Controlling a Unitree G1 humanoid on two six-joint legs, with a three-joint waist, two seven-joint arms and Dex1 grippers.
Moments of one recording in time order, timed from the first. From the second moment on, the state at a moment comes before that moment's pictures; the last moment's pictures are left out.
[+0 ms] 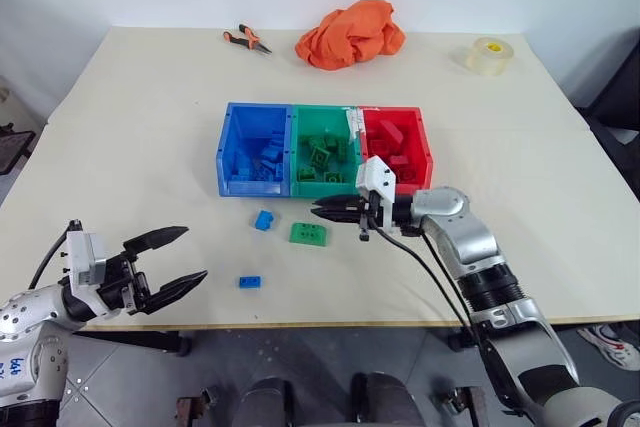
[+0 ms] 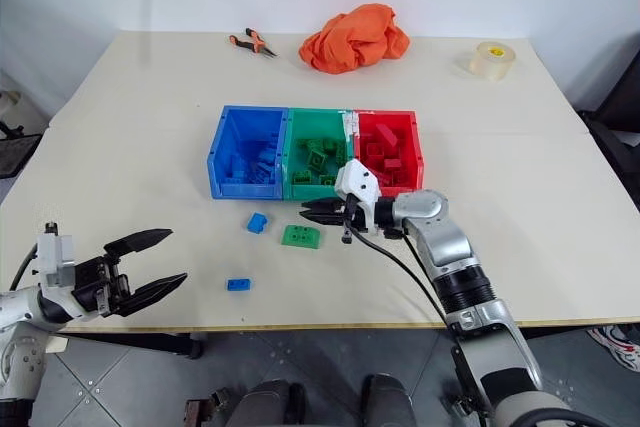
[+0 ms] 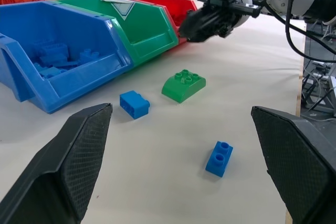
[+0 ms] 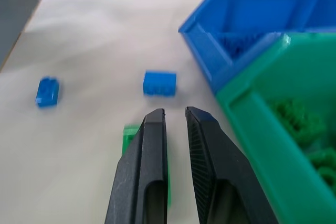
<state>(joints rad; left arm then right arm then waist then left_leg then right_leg) 0.06 0.66 0.42 0.01 -0.64 0.05 -1.23 -0.68 -0.34 0.21 0.29 0.20 0.18 1.14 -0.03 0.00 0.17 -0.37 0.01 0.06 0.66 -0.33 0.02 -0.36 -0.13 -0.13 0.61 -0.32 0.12</state>
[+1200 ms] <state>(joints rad) 0.07 0.64 0.42 0.00 -0.64 0.04 -1.20 -0.75 -0.27 0.22 0.35 0.14 0.20 1.06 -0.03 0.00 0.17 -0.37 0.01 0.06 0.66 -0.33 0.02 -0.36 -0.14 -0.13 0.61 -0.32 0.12</state>
